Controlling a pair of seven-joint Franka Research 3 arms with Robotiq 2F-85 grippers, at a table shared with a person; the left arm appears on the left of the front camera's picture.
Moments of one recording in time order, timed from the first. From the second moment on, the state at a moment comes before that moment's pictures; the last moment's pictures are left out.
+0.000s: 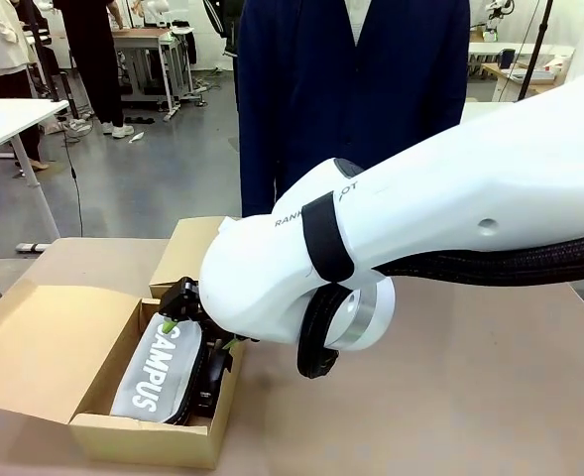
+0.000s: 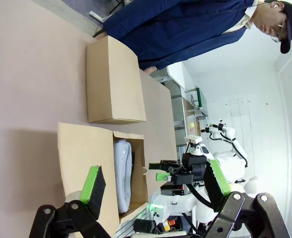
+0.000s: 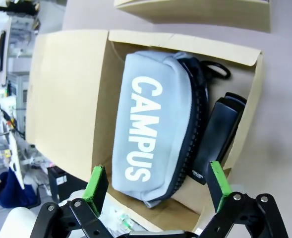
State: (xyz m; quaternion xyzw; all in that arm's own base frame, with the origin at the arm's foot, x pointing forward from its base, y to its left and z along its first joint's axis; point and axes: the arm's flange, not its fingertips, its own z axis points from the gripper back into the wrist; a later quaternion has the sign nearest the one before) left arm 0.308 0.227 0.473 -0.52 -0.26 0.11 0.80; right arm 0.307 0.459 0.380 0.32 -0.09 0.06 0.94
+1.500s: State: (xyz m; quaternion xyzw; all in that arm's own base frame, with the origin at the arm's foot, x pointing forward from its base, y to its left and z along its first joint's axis) left arm 0.307 0.227 0.473 -0.52 -0.26 0.11 0.80; right arm 0.276 -0.078 0.456 0.68 -0.04 0.04 0.73
